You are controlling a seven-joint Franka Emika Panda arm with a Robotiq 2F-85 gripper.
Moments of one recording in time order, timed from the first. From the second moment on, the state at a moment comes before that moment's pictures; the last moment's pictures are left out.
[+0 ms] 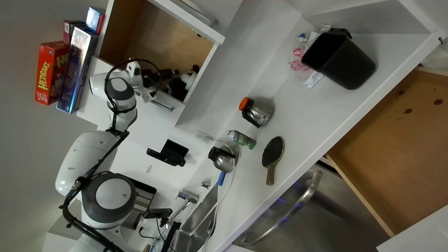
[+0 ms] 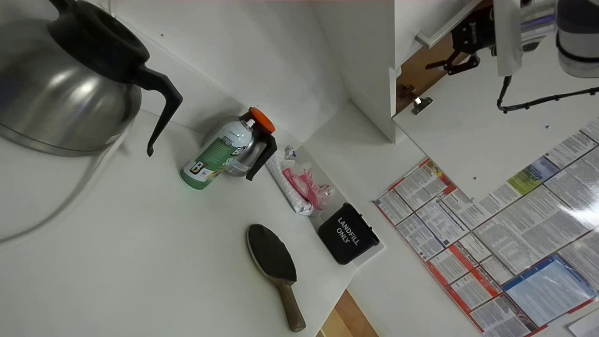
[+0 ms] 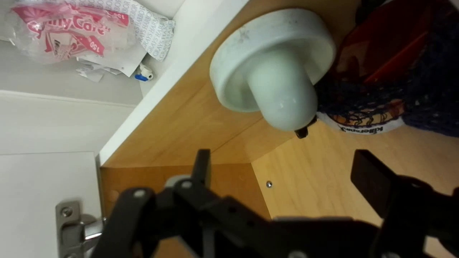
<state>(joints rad) 0.09 0.36 0.09 -0.96 -0.25 2.19 0.70</state>
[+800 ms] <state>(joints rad) -0.05 0.17 0.09 -1.11 -0.09 1.89 0.48</state>
